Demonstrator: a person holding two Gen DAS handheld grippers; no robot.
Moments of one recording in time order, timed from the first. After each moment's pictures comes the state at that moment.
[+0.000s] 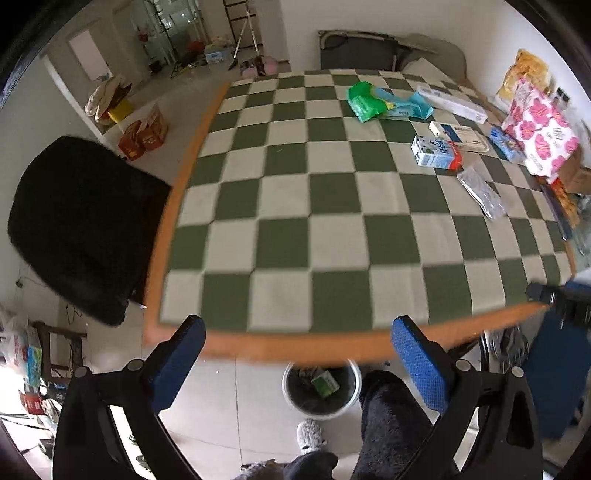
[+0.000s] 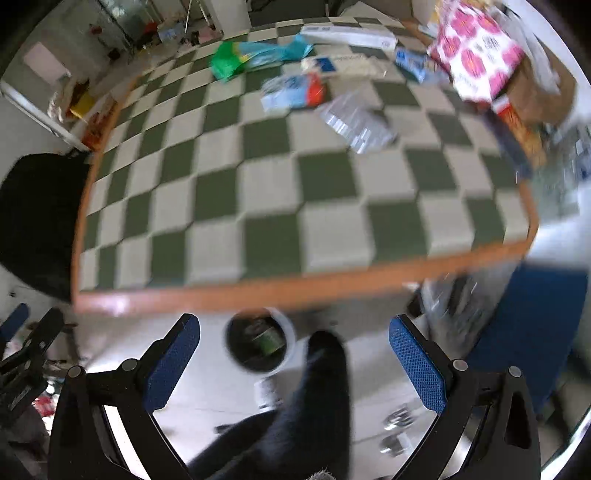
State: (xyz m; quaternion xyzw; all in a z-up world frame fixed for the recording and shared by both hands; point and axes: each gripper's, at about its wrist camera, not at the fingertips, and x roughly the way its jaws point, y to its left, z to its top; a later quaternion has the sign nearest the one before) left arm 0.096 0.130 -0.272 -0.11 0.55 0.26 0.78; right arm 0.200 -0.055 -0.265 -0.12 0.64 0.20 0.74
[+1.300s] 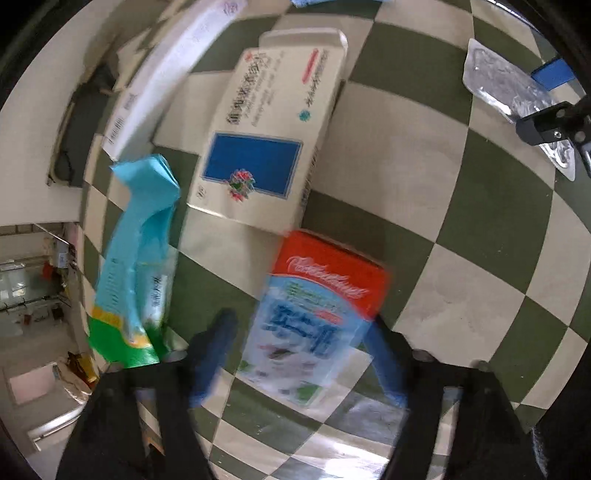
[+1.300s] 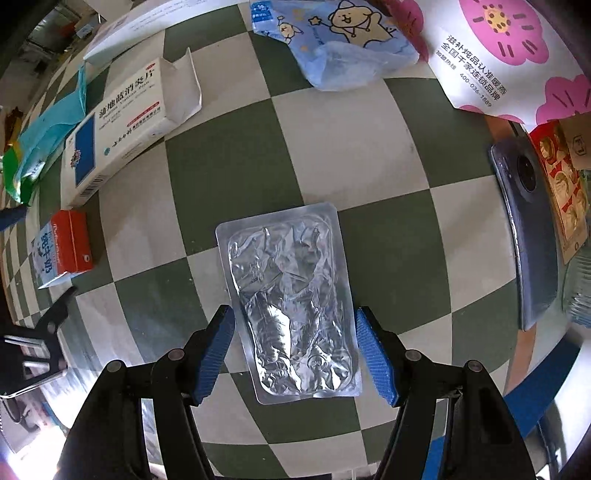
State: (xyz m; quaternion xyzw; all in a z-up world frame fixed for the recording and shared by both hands) left arm 0.433 0.016 -0.389 0.31 0.67 -0.10 0.66; right arm 0.536 -0.094 -0.414 -0.09 0.74 0.10 0.66
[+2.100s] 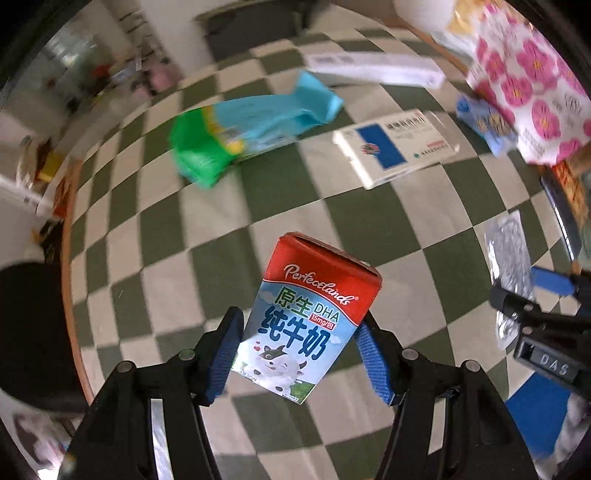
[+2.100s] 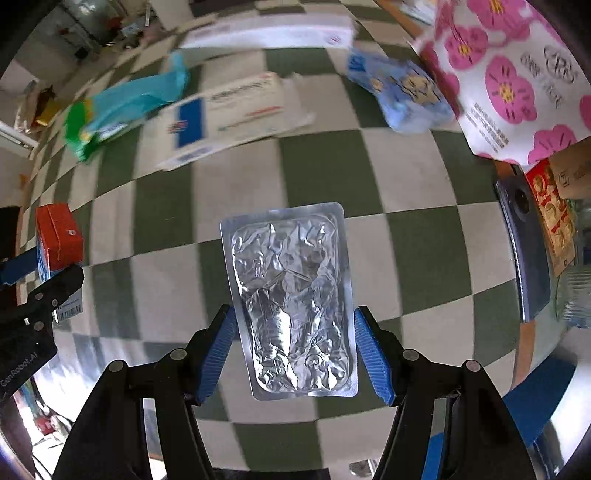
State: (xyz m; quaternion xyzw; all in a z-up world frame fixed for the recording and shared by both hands) left arm 0.339 0.050 -0.293 -0.04 0.63 0.14 0.77; right arm 0.447 -0.065 -0.362 -0.12 0.66 0.17 0.72
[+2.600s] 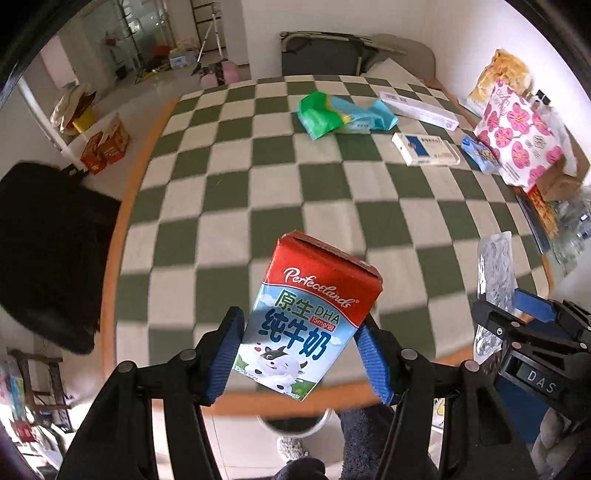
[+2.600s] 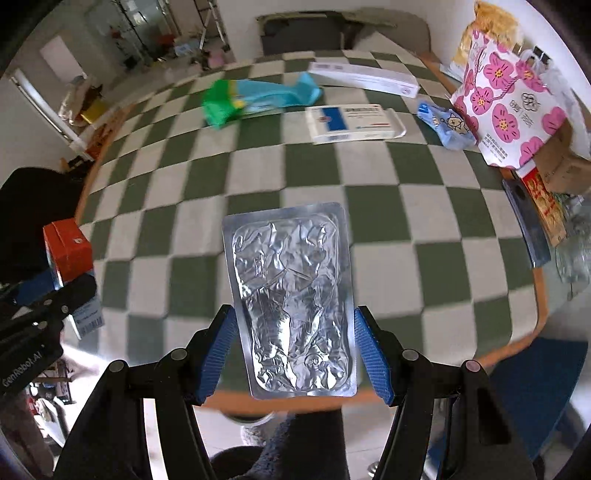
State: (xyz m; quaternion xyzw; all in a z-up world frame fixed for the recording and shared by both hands) left arm 0.121 0.136 -0.256 -0.13 0.55 0.18 0.81; right arm 0.253 -0.019 -0.277 -0.11 0.58 0.24 0.77
